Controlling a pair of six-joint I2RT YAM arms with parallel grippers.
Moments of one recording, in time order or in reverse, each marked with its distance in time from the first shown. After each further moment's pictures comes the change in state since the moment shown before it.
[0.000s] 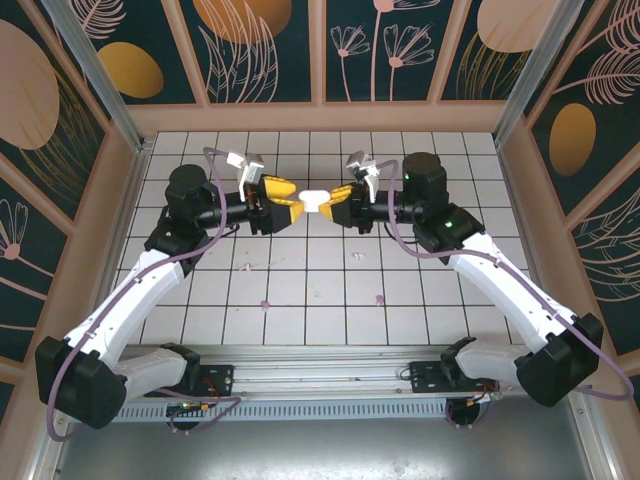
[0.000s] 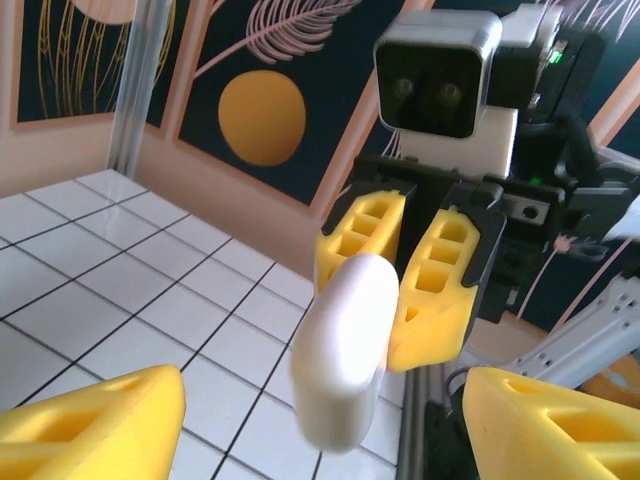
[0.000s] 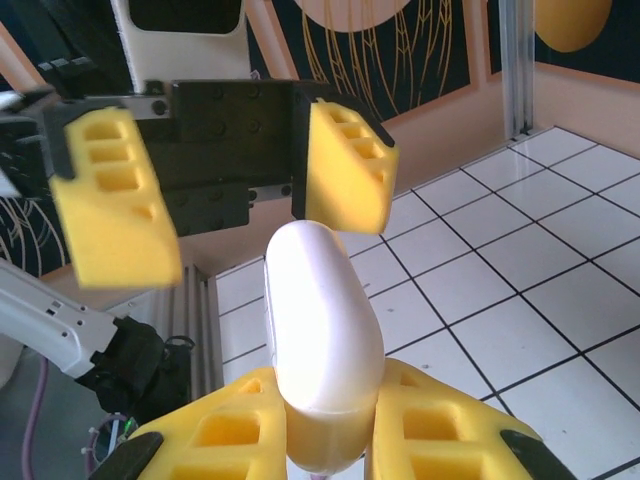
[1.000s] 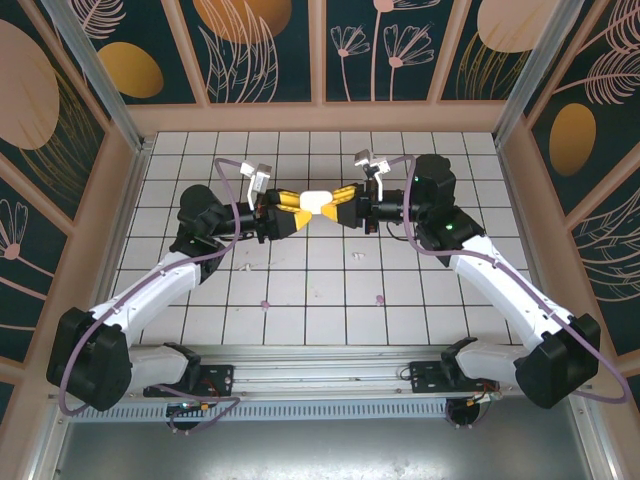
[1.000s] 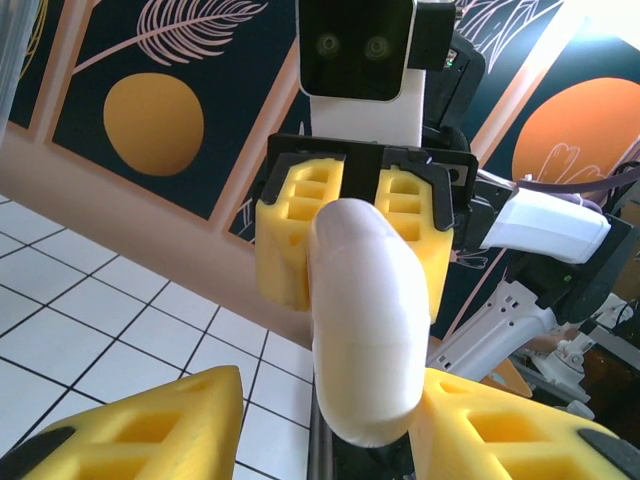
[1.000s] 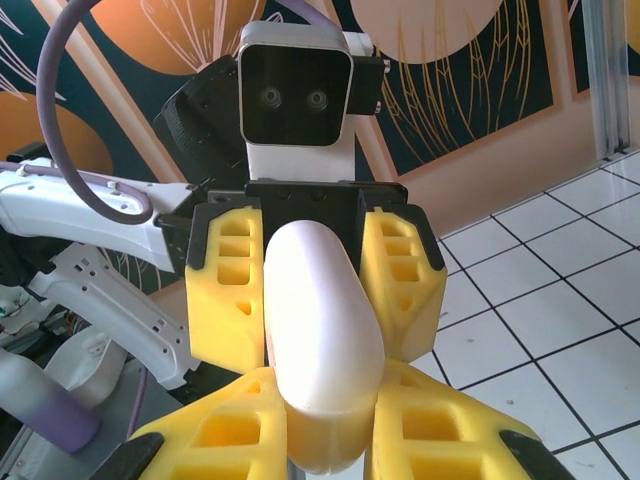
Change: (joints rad) left arm -0.066 0.096 -0.148 0.509 0.102 -0.307; right arm -0.032 -0.003 -0.063 0.209 -0.177 0.190
